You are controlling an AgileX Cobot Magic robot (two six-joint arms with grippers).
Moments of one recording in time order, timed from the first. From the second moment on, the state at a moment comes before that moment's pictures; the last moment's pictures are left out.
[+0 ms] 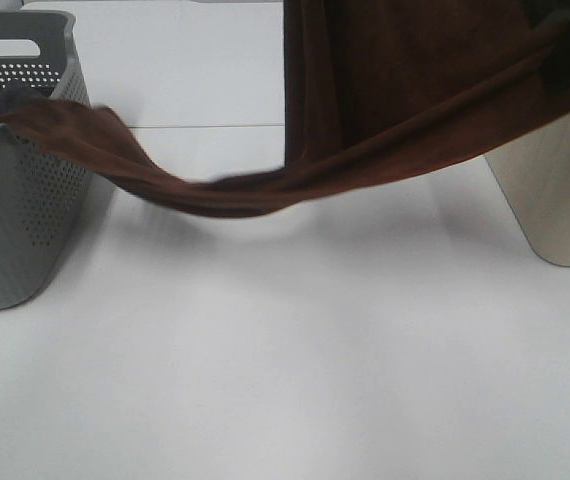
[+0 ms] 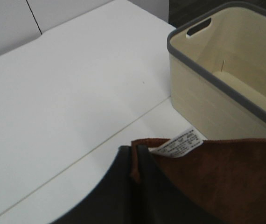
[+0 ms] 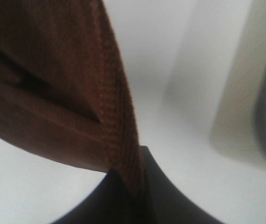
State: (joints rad) left arm -0.70 1.96 -2.20 0.18 0.79 -0.13; right arm 0.25 1.36 -1.23 0.14 0.91 -0.08
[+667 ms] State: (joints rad) left arm -0.49 1.95 -2.37 0.17 0.66 -0.13; right arm 0.25 1.59 -1.91 0.02 0.89 -0.05
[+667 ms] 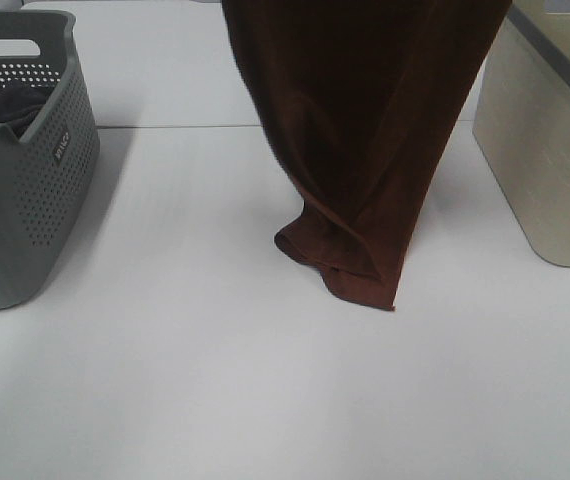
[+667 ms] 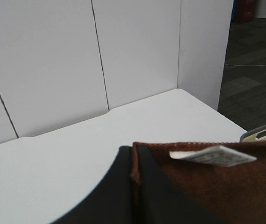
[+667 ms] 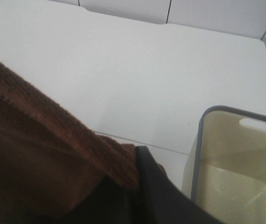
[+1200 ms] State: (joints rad) left arm -0.37 2.22 -2.37 0.17 0.64 -0.13; right arm 0.25 1.93 -1.92 -0.04 0.63 -0.10
